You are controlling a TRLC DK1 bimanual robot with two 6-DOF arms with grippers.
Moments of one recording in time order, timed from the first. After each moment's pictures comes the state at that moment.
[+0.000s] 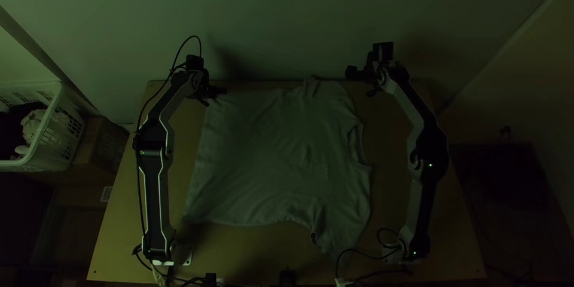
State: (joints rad) left arm -0.04 2.40 2.20 -0.70 -0.05 -0.05; right arm 0.16 2.23 2.05 -0.54 0.00 0.20
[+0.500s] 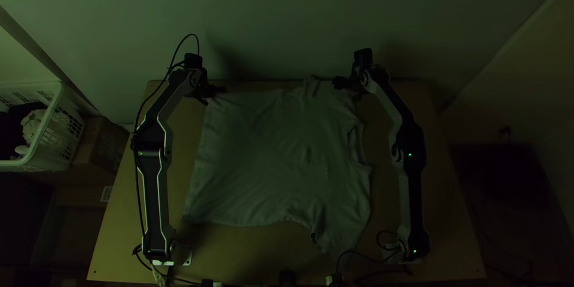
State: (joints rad) left arm -0.04 2.37 2.20 -0.74 -0.04 -0.08; right arm 0.22 2.46 2.28 -0.70 0.01 0.27
